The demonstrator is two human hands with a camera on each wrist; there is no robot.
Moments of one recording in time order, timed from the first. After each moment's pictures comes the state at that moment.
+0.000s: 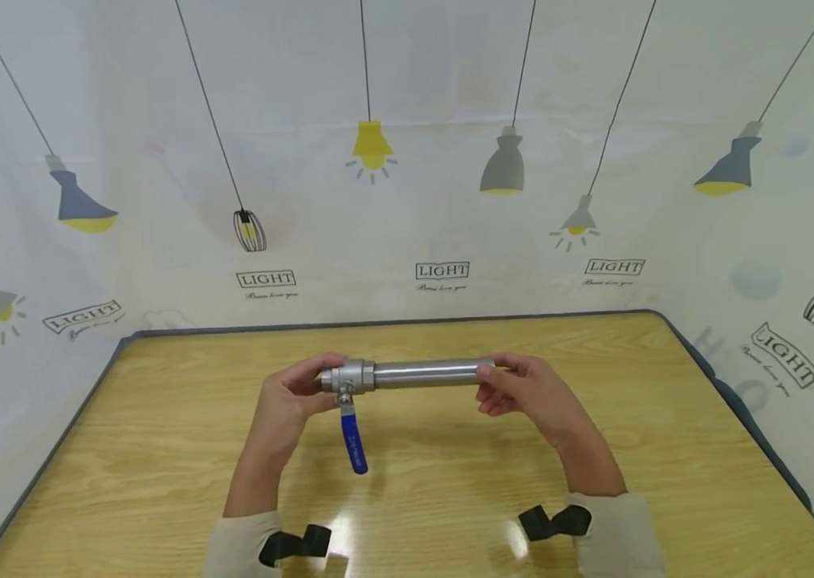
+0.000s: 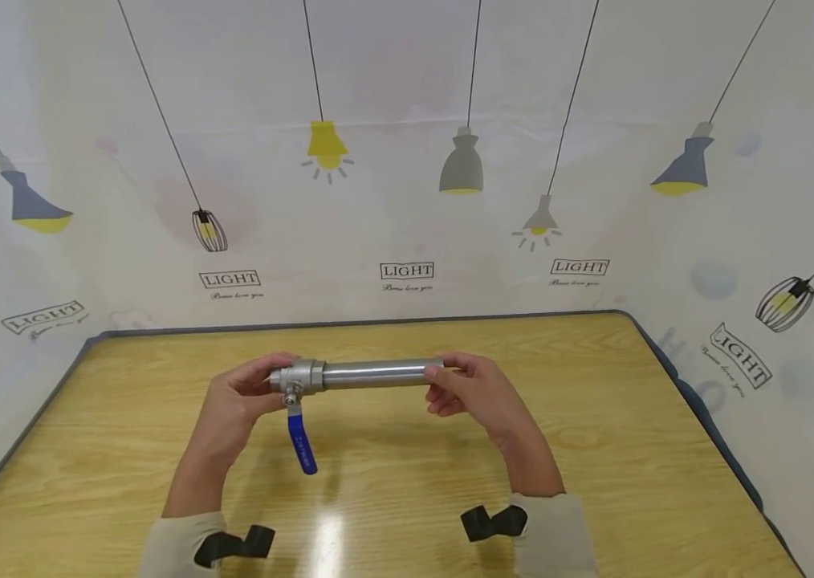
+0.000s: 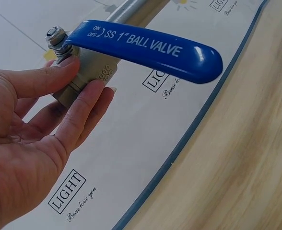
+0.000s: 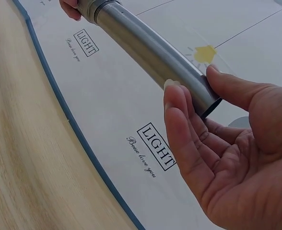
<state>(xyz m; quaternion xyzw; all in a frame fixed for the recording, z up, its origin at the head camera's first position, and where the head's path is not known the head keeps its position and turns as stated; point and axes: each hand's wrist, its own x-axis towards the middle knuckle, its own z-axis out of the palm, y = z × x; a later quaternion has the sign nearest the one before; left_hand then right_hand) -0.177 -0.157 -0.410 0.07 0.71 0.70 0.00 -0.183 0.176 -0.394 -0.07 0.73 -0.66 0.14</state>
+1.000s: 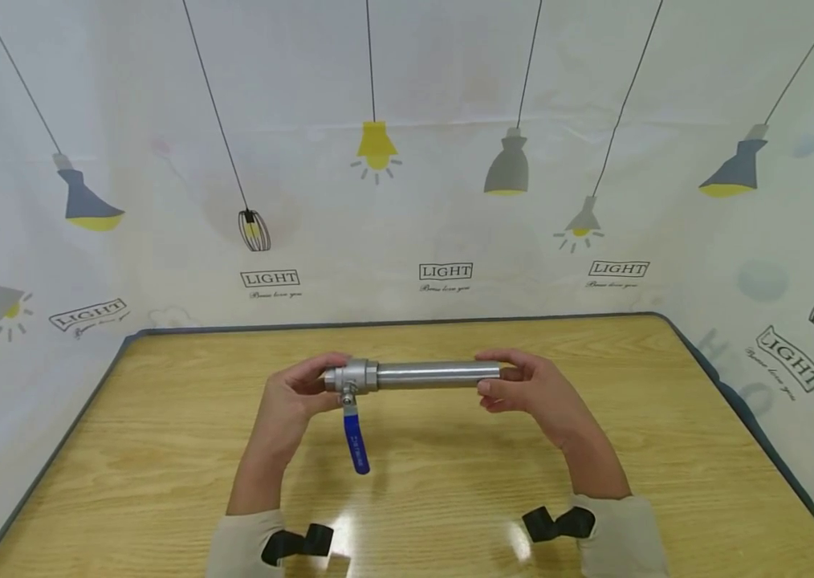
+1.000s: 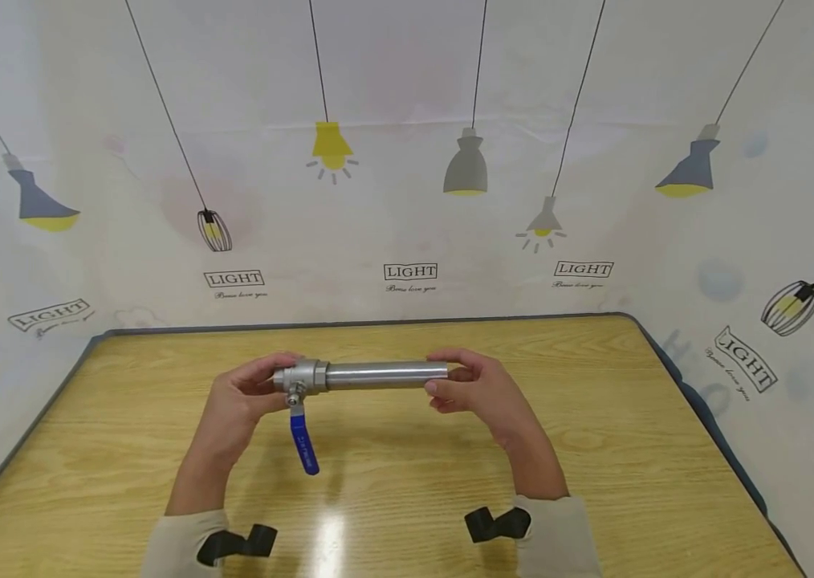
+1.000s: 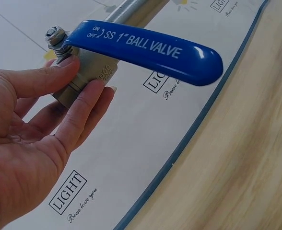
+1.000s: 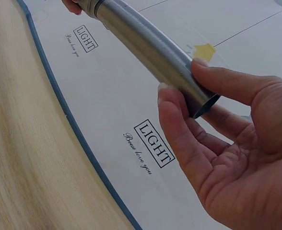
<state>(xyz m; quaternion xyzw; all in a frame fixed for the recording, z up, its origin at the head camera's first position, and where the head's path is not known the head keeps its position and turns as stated) -0.177 -0.157 -0.408 0.07 0.70 0.71 0.01 -0.182 0.179 -0.395 -0.09 0.74 -0.66 0.13</state>
